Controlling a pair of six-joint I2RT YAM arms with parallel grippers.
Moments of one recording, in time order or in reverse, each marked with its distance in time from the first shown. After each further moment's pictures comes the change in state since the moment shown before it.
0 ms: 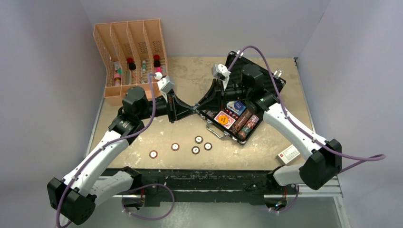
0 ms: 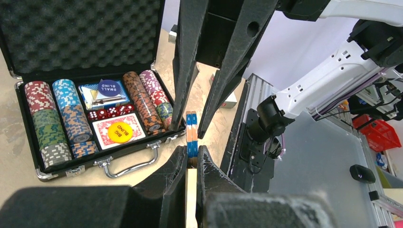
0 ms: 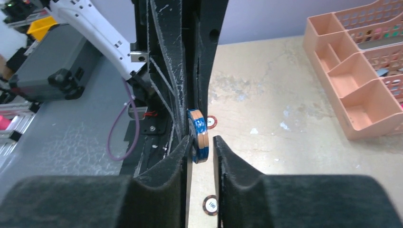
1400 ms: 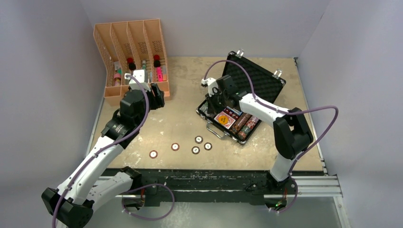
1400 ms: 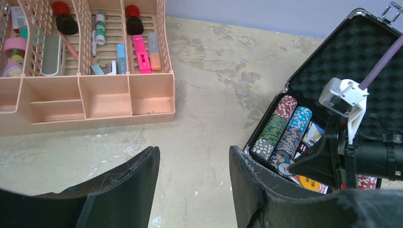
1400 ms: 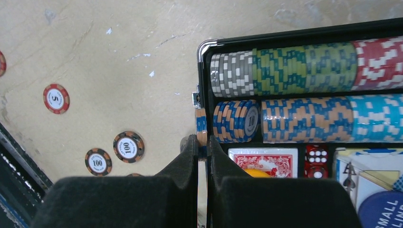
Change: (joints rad) left arm 0.000 -0.077 0.031 -0.300 -1.143 0.026; right arm 0.016 0.386 0.055 -0.381 0.776 -0.112
